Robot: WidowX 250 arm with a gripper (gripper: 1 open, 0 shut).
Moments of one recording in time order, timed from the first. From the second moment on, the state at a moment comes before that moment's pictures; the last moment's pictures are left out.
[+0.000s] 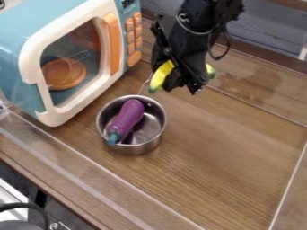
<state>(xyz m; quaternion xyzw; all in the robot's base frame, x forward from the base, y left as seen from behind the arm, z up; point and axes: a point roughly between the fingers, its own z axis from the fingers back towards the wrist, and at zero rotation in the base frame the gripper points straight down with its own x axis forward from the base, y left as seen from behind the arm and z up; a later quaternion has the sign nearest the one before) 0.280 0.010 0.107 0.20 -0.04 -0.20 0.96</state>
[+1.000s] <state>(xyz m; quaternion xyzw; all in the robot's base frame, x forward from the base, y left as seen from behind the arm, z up) 0.296 0.018 0.094 0.21 -0.04 -0.18 0.96</state>
